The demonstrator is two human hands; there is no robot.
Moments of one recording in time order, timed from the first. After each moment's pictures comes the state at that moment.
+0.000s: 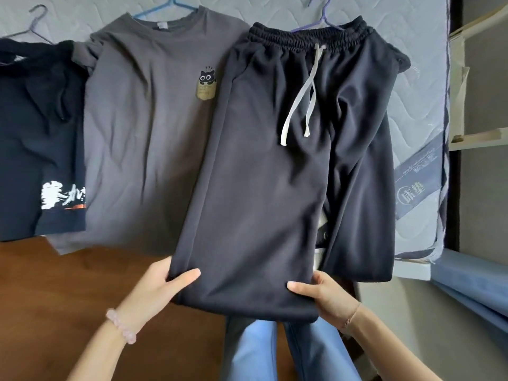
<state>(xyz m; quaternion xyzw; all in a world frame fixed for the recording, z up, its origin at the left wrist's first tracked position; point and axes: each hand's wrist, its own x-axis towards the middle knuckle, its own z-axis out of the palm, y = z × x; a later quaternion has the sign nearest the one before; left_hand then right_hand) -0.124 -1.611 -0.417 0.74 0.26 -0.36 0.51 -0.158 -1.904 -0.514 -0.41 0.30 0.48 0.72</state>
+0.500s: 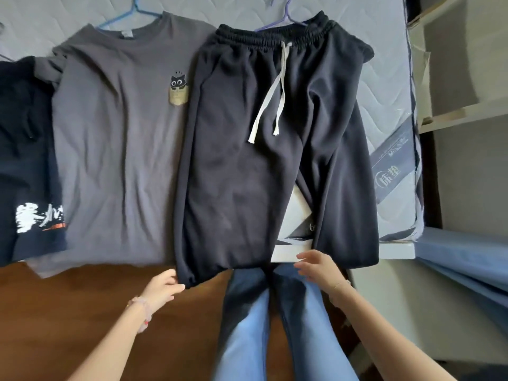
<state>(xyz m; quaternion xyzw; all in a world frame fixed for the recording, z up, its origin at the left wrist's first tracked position) -0.144 -1.575 -0.535 0.71 0.39 -0.47 0.34 -0.157 -1.921 -0.560 -0.66 0.37 0.41 0.52</state>
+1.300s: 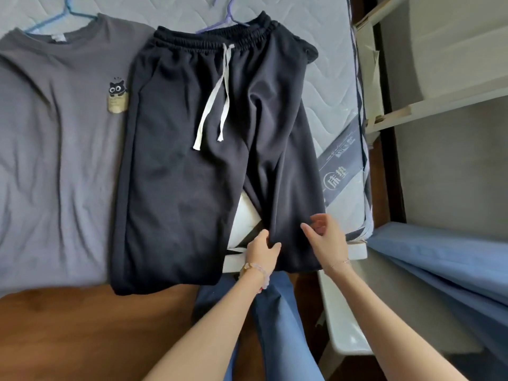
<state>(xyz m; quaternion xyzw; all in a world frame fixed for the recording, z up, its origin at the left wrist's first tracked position) -0.104 -1.889 -0.561 0.82 0.16 -0.39 0.39 -0.112 -2.031 -0.543 -0.80 0.38 0.21 0.41</state>
